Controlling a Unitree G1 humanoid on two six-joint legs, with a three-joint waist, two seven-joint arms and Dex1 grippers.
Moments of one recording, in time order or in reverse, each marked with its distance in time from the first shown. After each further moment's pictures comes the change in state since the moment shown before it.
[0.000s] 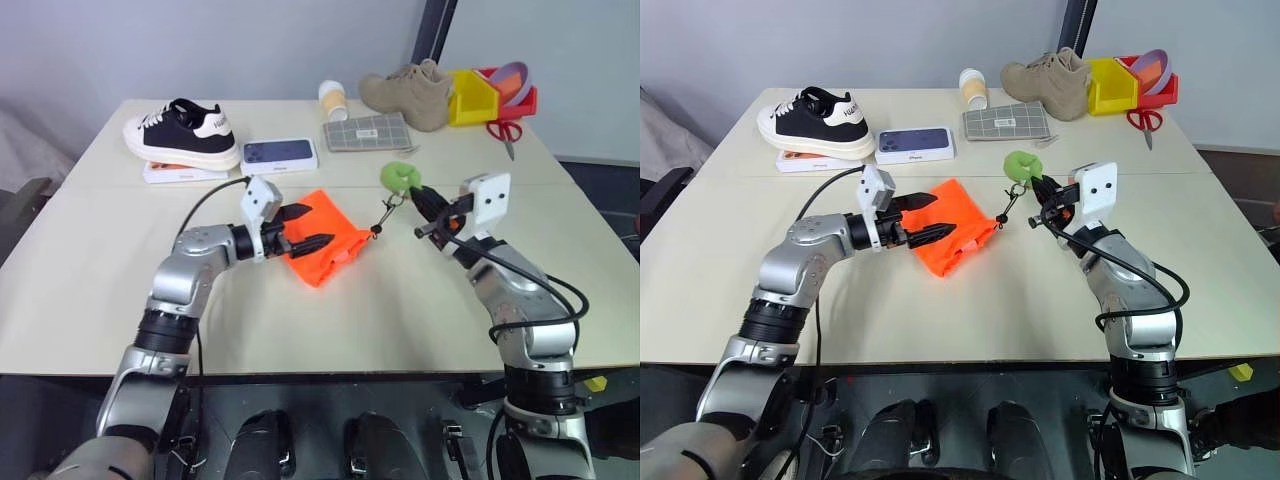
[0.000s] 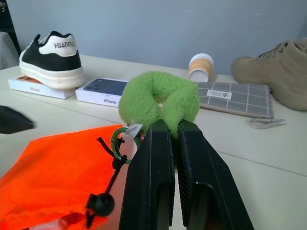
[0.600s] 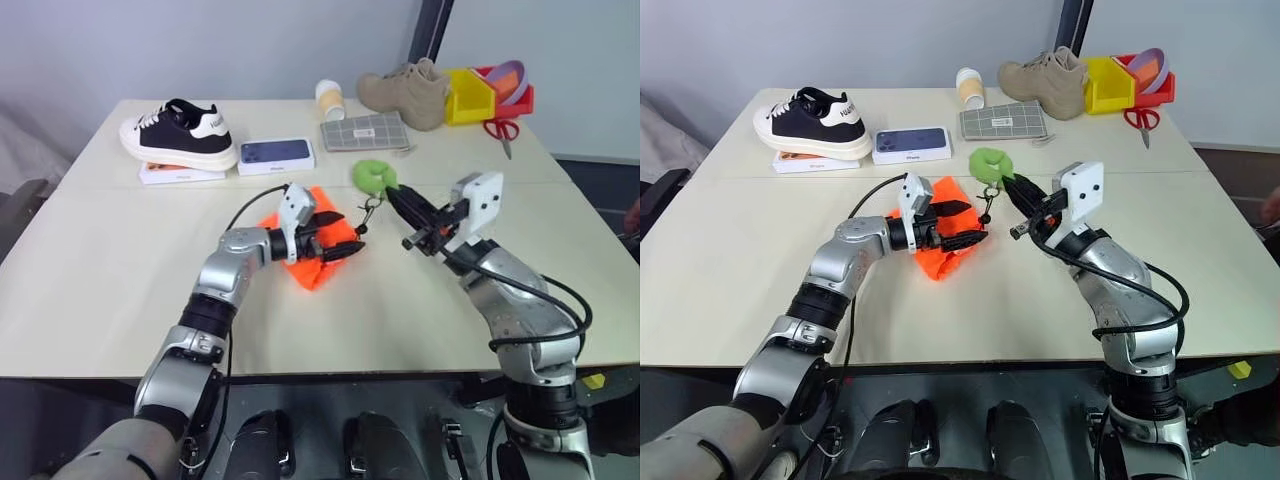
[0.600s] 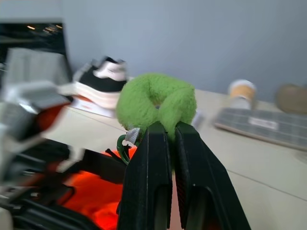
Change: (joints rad) left arm -0.077 -0.117 -0.044 0.241 0.046 -0.119 -0.013; right arm 0.027 0.005 0.050 -0.147 0.104 0.019 0.072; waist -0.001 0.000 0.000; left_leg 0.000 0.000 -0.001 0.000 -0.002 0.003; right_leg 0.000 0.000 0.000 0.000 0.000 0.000
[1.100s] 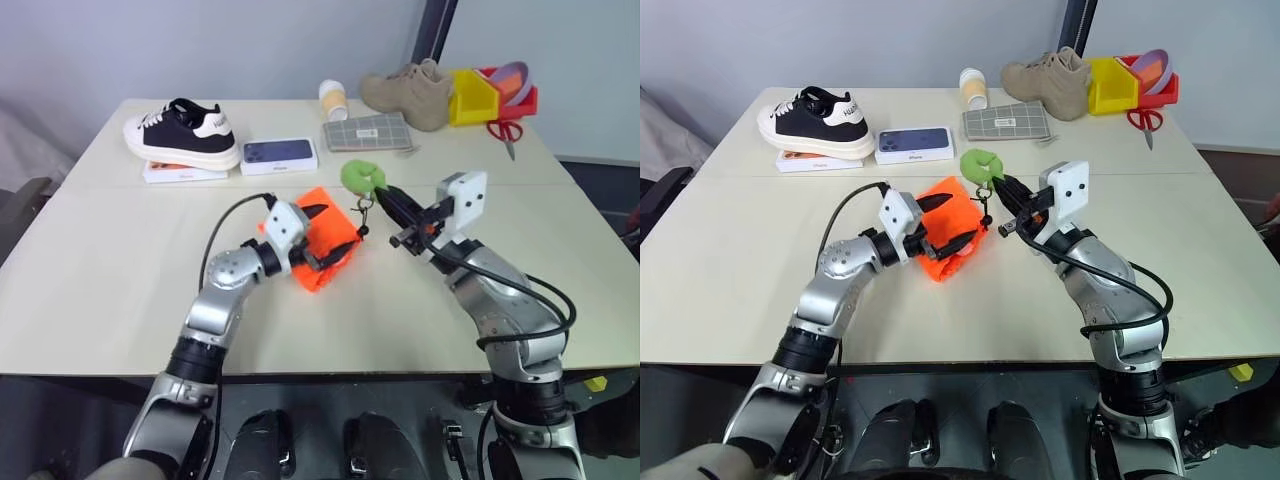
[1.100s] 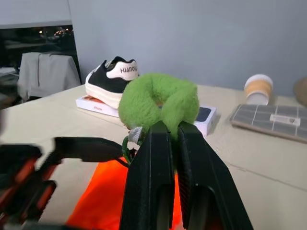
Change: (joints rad) left arm 0.302 -0.010 -0.055 -0.390 0.225 -0.286 0.291; right arm -0.025 0.048 0.033 0.036 -0.006 0.017 -0.068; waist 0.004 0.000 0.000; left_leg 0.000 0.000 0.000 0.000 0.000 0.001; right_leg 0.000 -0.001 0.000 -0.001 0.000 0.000
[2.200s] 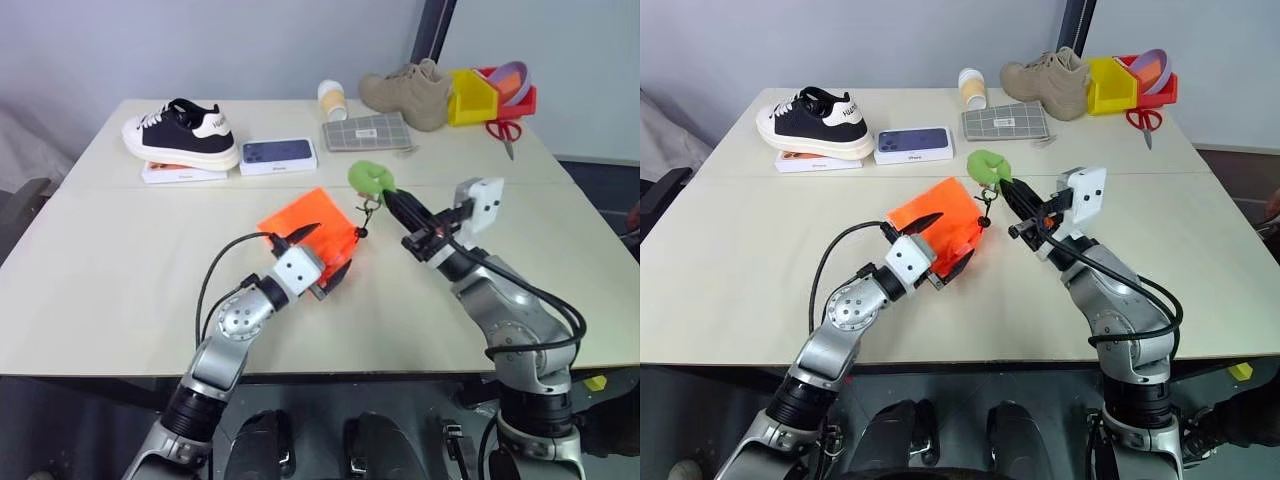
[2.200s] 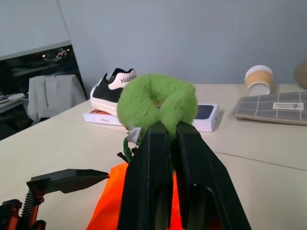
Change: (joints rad) left arm 0.191 0.021 -0.080 -0.152 0.188 -0.047 0.250; right arm 0.055 0.001 -0.065 -0.061 0.149 0.046 -0.048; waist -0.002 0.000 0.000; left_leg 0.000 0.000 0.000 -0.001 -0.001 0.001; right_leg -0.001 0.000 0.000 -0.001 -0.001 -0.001
